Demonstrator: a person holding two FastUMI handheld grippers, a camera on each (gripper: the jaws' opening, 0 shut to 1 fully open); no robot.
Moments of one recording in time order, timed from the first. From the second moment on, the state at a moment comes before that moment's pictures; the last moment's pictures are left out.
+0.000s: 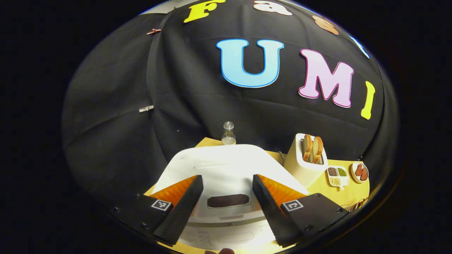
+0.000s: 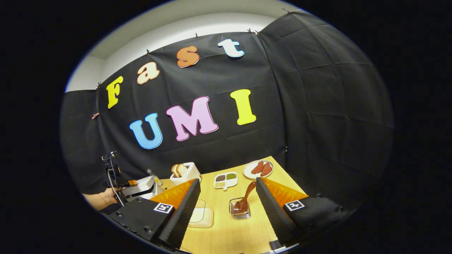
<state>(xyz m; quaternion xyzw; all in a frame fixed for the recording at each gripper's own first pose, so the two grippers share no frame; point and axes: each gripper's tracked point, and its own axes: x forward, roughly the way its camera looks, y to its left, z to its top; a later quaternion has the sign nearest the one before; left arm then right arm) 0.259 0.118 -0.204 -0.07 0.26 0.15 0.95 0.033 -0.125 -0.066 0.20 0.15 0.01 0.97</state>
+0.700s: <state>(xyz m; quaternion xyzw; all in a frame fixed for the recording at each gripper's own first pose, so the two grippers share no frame) 0.234 0.103 -0.242 -0.06 0.28 0.17 0.94 0.026 -0.134 -0.065 0.19 0.15 0.01 0.97</state>
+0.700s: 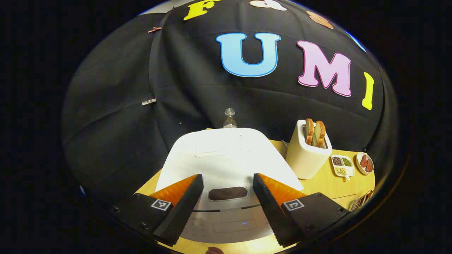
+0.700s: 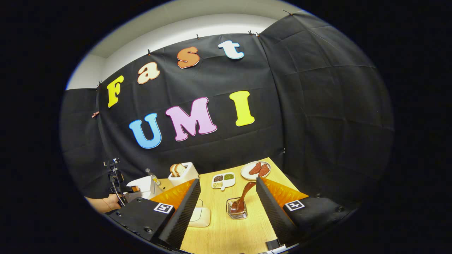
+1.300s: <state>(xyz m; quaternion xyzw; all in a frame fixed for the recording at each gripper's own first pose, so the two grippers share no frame) 0.229 0.099 -0.240 -0.04 0.26 0.15 0.95 0.028 -0.129 -0.062 0.19 0.15 0.02 0.97</state>
